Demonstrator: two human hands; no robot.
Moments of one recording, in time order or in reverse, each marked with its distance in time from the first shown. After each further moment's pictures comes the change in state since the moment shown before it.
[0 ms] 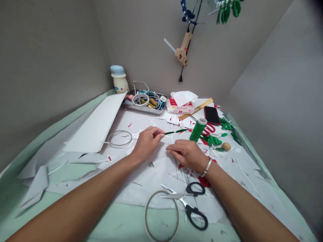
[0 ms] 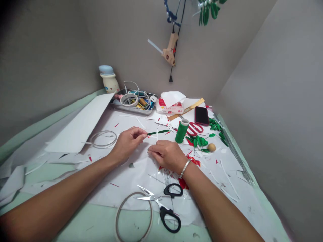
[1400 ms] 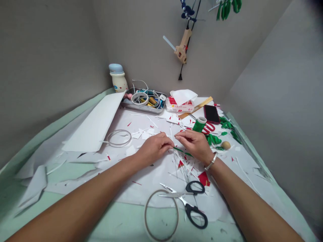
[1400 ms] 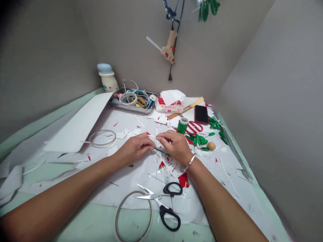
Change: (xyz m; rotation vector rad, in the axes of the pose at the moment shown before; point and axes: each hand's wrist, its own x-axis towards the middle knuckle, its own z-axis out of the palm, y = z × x) left_hand -0.006 0.000 0.009 0.169 -0.316 0.353; right_hand 0.003 0.019 -0.011 0.247 0.289 0.176
